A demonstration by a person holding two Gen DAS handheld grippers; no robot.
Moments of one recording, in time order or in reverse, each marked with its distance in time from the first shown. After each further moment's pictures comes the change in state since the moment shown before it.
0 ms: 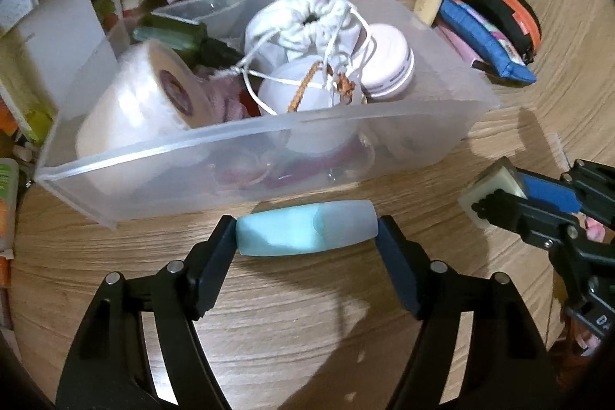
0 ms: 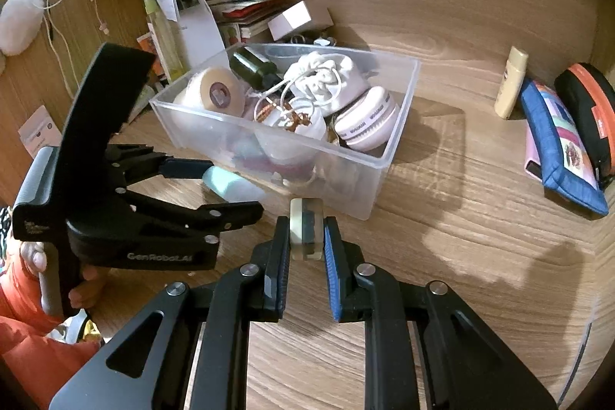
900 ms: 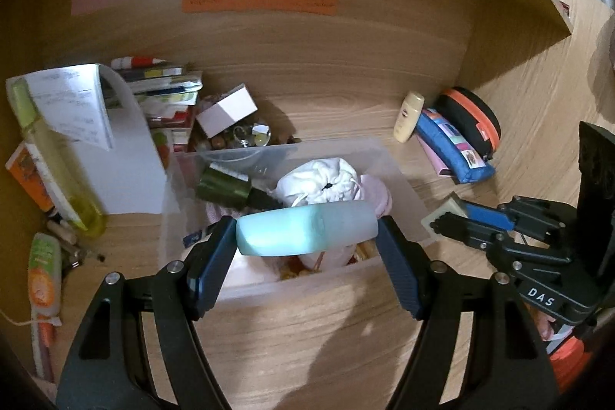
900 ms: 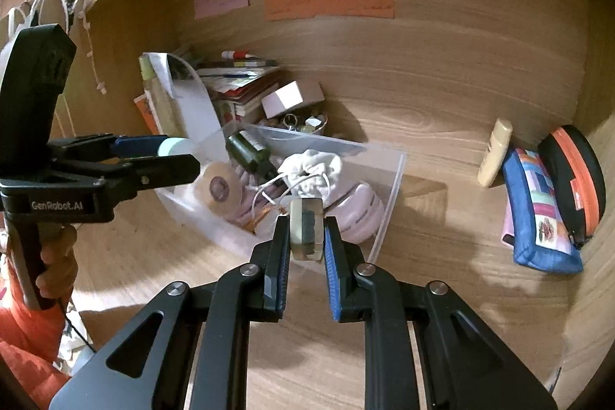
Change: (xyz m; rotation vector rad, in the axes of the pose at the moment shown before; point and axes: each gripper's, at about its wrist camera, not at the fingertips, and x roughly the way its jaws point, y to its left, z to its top) left arm -0.089 0.034 0.056 -0.006 -0.269 -0.076; right arm -0.025 -0.001 0.054 0.011 -0.154 -0.036
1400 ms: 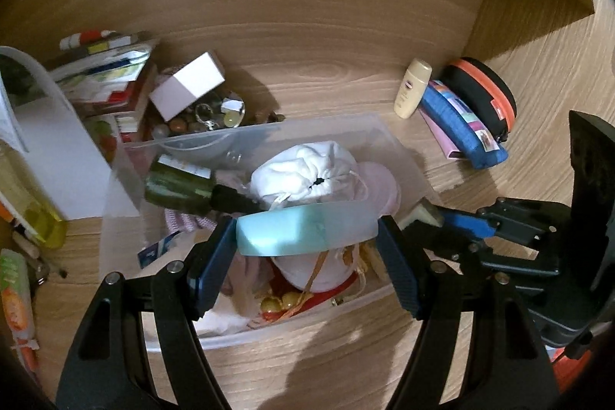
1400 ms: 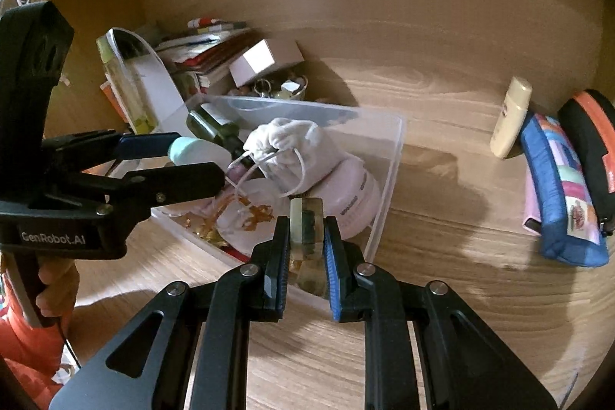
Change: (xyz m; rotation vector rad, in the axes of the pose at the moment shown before) left arm 0.064 -0.009 0.006 0.025 0.106 -0.043; right arm 0.056 -0.023 -0.002 0.067 0.119 -0.008
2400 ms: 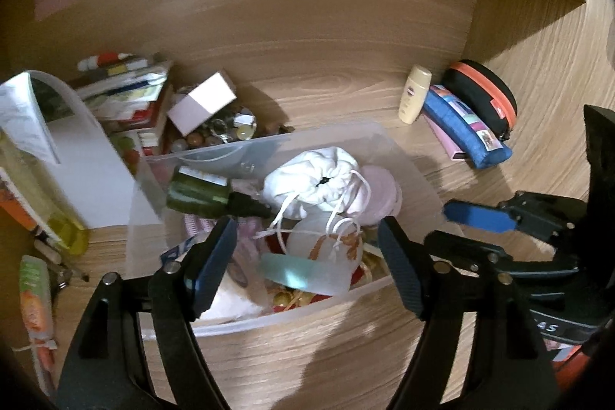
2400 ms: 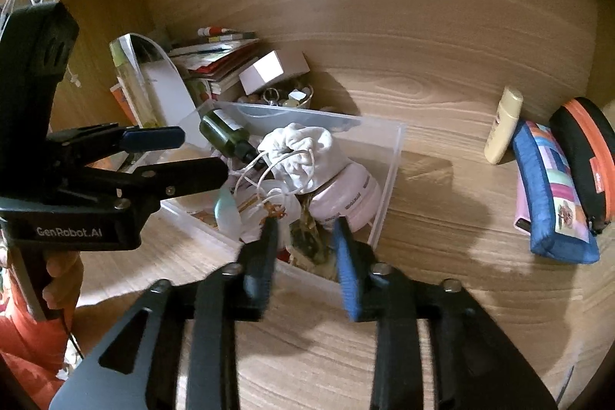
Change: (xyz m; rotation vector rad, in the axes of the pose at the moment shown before) left arm -0.021 -0.002 -0.006 0.041 -0.054 0.072; right arm -0.022 0.015 -0.004 -0.009 -0.040 -0.012
